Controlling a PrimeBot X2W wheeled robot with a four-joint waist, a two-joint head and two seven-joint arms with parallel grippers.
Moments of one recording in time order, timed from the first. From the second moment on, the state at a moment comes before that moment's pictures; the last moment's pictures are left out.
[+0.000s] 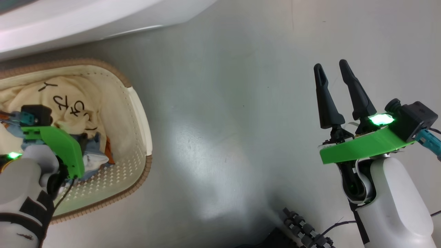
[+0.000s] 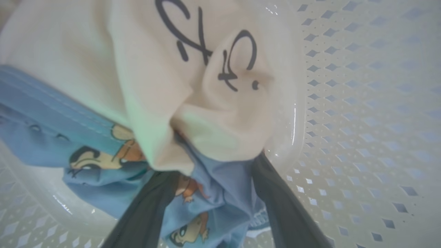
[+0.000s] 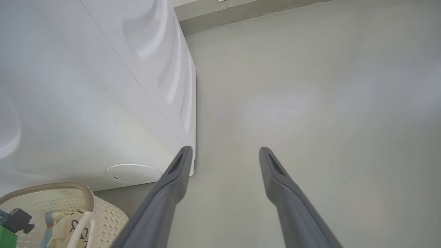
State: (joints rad) left arm -0.89 0.32 -0.64 1.12 -0.73 -0.13 0.12; right arm -0.47 -0.09 0.17 0.21 0.48 0.12 -0.25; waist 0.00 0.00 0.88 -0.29
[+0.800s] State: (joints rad) left arm -0.81 0.30 -0.78 1.06 -0.89 -0.13 -0.13; right arm -0.48 -0.10 0.18 0.24 0.48 0.12 -0.25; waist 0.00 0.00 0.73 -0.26
